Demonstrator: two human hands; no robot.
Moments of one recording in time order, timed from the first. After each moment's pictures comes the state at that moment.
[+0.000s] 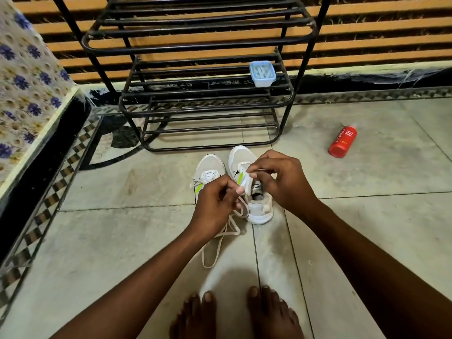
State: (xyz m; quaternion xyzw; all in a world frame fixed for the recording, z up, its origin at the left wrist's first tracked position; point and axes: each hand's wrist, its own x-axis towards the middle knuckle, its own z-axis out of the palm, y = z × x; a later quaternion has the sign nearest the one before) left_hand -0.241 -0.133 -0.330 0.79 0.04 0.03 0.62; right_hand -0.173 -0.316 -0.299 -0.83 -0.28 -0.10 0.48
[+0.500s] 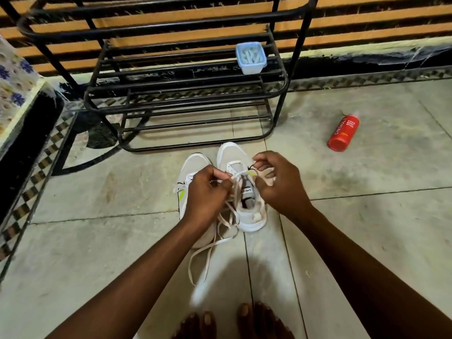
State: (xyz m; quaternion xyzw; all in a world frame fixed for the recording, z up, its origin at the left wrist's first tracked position) left_hand -0.175 -0.152 -0.353 0.77 0.16 0.02 0.62; right_hand -0.134 -0.336 -0.360 -0.86 -0.15 -0.07 0.48
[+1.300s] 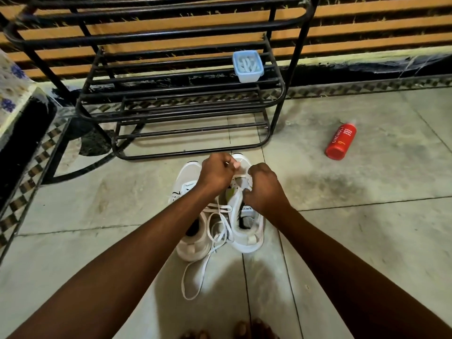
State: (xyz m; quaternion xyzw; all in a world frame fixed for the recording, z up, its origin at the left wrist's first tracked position) left_hand -0.082 -0.156 -0.367 0.87 0.10 -0.04 0.47; right_hand -0.098 -0.307 -0.398 -0.95 -0.11 0.02 0.29
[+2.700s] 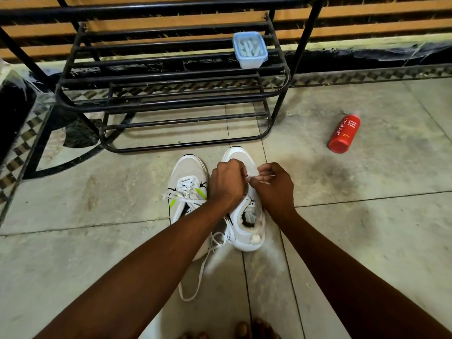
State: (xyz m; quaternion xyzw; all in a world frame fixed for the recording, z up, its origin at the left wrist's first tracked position) left_hand -0.087 -0.186 -0.422 0.96 0.08 -0.02 0.28; right_hand -0.102 -0.317 -0.426 -0.80 0.13 0.00 0.59
